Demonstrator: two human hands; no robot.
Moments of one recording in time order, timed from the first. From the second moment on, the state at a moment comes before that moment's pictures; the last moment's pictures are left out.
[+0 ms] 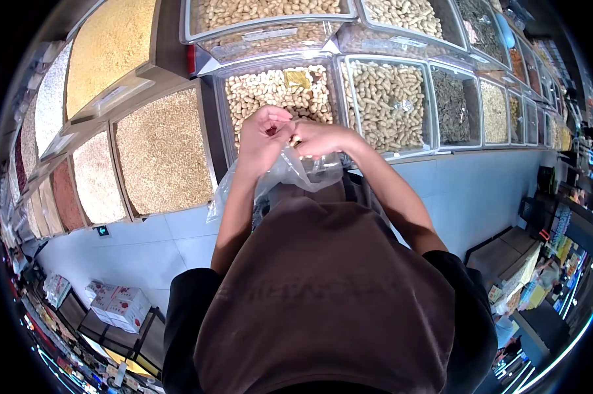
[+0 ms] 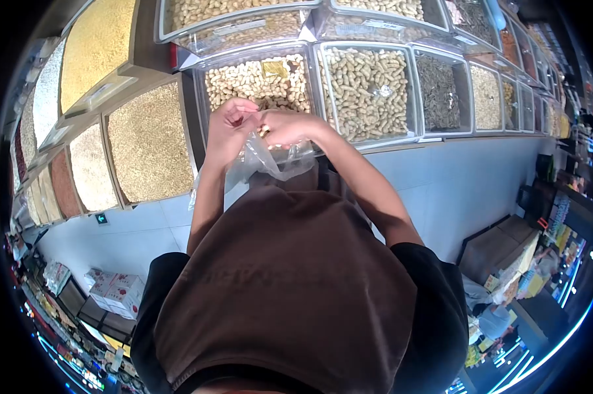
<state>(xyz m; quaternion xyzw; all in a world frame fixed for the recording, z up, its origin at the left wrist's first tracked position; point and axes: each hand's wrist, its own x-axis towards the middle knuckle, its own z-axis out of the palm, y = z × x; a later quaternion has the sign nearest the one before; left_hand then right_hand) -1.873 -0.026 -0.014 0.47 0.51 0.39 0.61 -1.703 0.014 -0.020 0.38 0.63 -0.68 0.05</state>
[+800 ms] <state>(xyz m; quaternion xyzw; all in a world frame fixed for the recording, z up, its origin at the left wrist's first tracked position) -1.900 -0.055 0.051 0.61 0.74 0.21 0.19 -1.709 0.046 -0.065 0.47 0.81 -0.34 0.05</state>
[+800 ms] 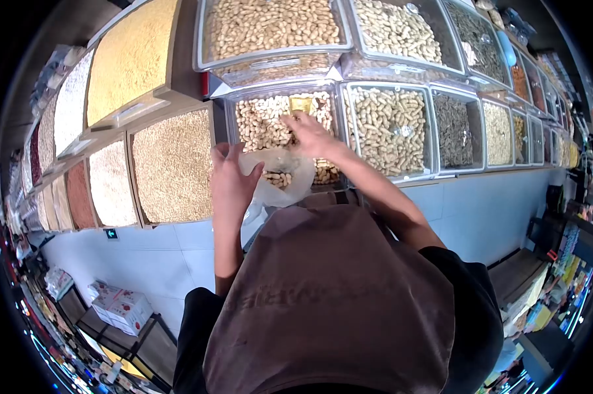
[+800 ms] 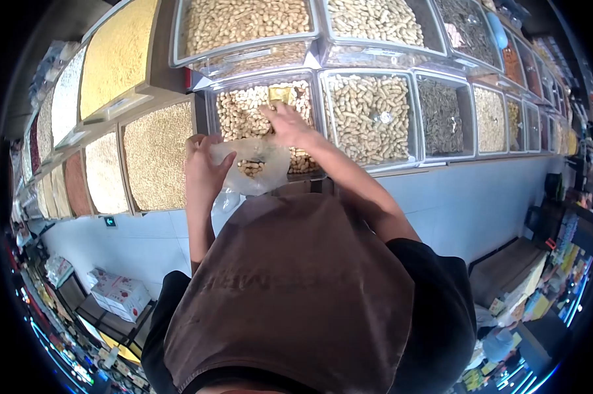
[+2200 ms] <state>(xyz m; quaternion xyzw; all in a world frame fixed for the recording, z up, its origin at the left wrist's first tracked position) -1.882 -0.059 0.037 0.36 0.66 0.52 0.40 -1.745 -0.020 0.001 0.35 0.70 -0.61 -0.08</state>
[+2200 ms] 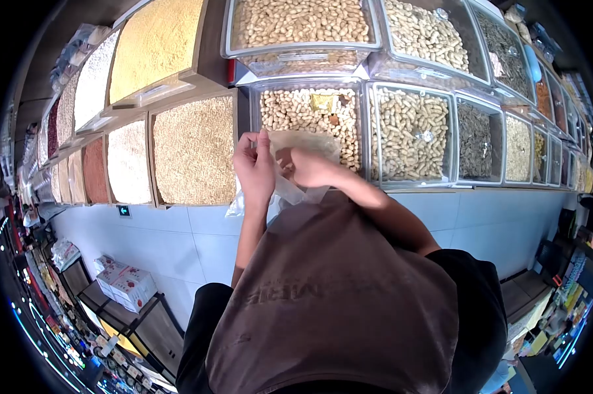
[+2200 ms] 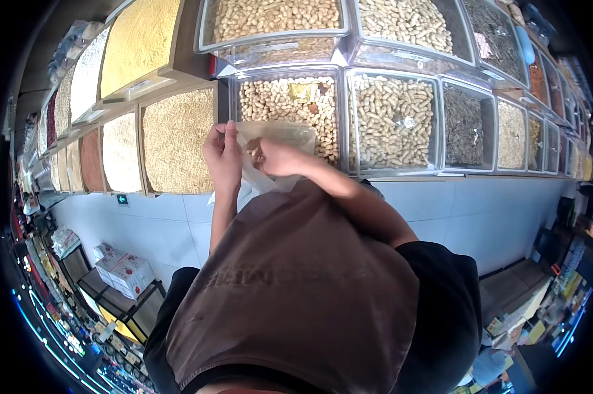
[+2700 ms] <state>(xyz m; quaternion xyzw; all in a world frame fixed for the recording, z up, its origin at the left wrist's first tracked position) -1.881 -0.067 0.063 0.28 0.61 0.62 0.40 -1.687 -0.015 -0.107 0.46 0.87 -0.11 0.11</state>
